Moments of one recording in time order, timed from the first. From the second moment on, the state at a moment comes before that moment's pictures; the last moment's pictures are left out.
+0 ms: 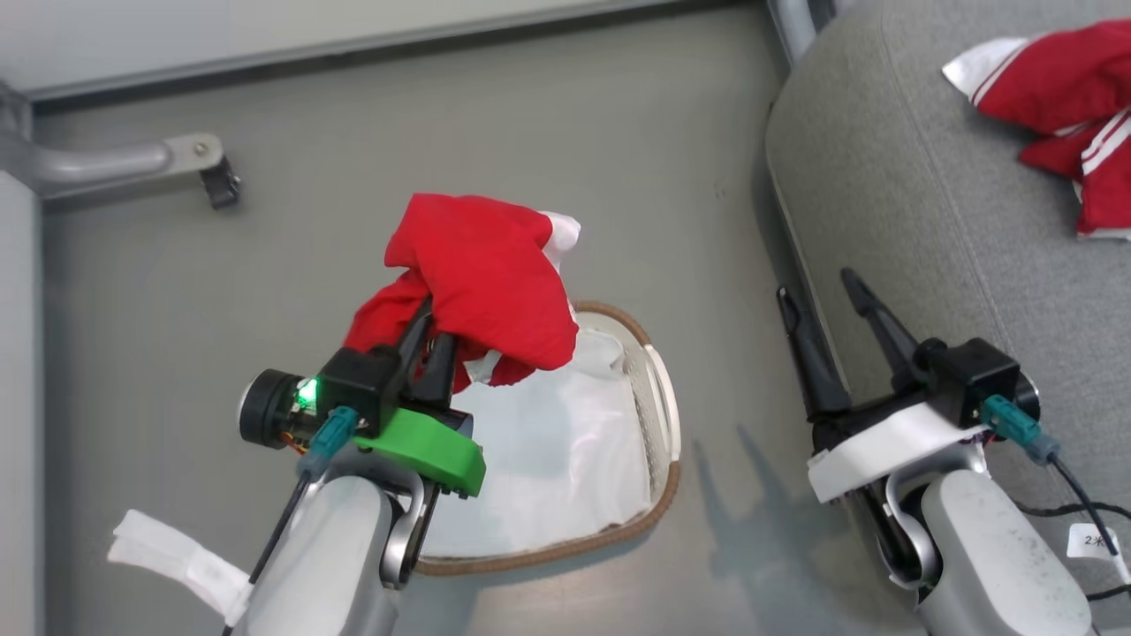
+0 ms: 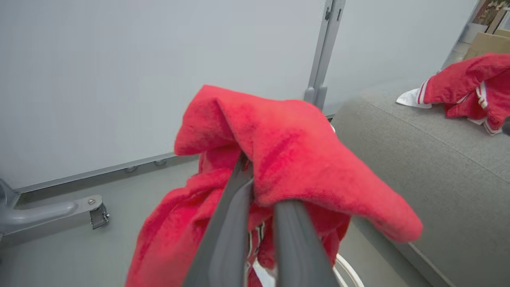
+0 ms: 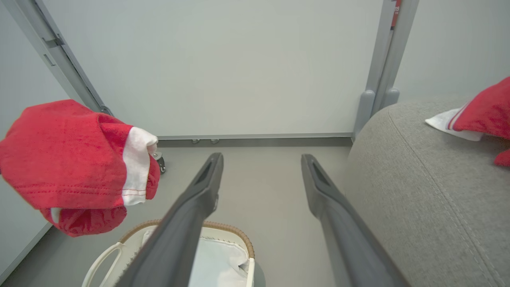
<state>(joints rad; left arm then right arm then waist) -0.39 0.07 -0.39 0.39 -0.23 -0.07 -0.26 -0.31 -0.16 0.23 0.23 0.31 0.13 -0.26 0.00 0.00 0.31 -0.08</state>
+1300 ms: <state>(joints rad) -0.36 0.05 -0.42 0.06 -0.31 -0.10 -0.26 -0.45 -0.26 0.61 0.05 0.22 0.13 -0.26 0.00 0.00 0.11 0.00</state>
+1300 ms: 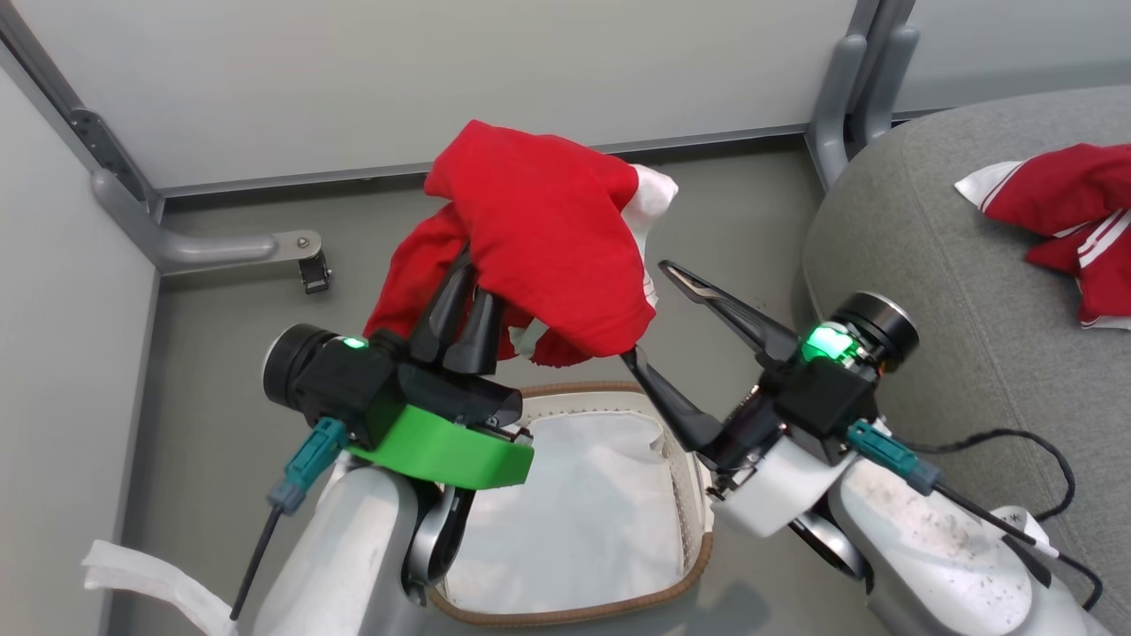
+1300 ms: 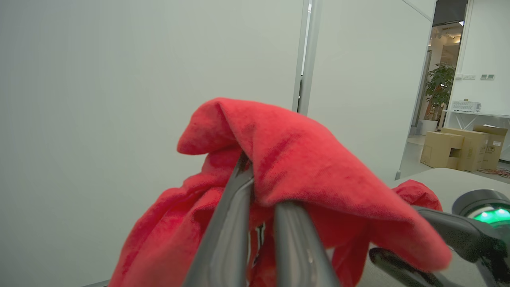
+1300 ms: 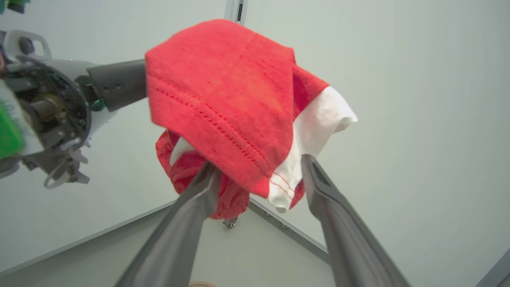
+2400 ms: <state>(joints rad) -0.36 0.05 -0.57 0.11 -0.41 -0.06 -0.26 -0.59 -0.09 0.63 0.35 0.26 0.13 -0.26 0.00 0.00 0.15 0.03</state>
